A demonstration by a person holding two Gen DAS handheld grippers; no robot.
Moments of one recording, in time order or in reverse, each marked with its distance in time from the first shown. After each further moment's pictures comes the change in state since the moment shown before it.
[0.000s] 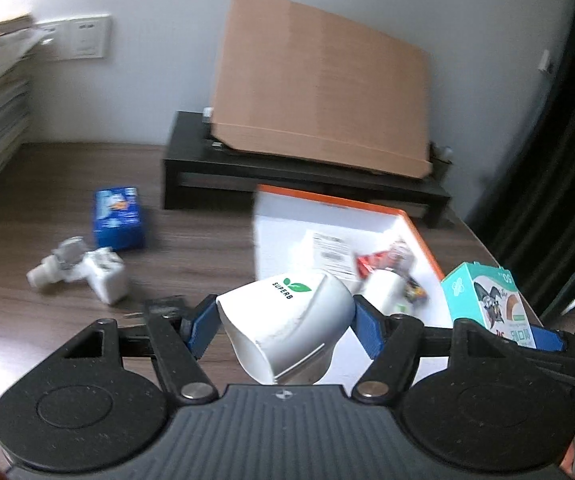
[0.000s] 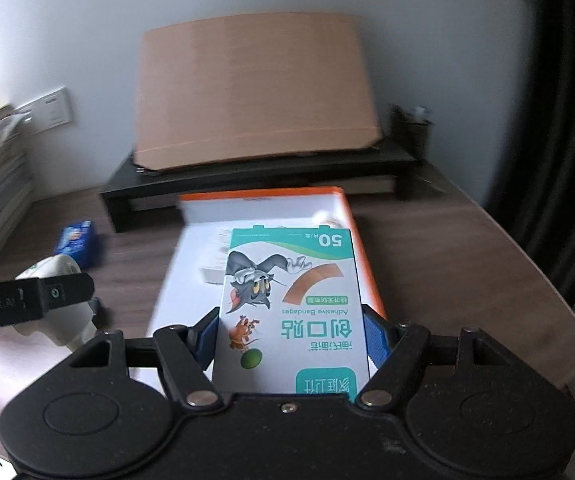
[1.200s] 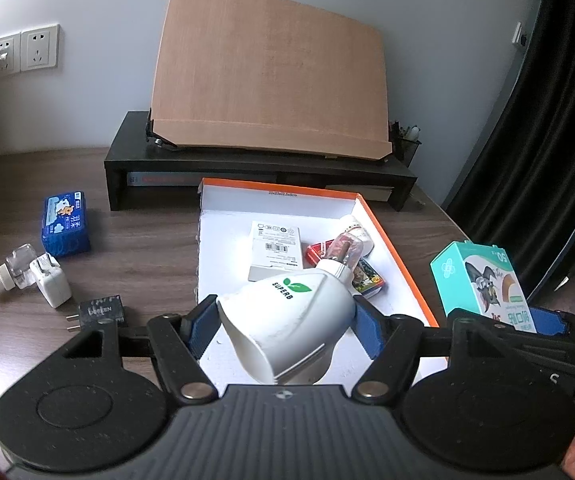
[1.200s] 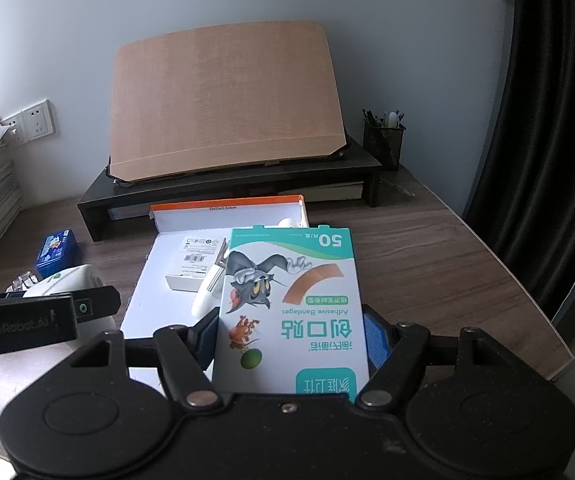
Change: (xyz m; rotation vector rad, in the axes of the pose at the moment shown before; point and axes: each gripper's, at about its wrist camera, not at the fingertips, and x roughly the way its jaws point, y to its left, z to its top) left arm 0.013 -0.040 -0.003 0.057 0.025 -0.034; right arm -0.007 -0.030 0.001 0.004 -0.015 -0.018
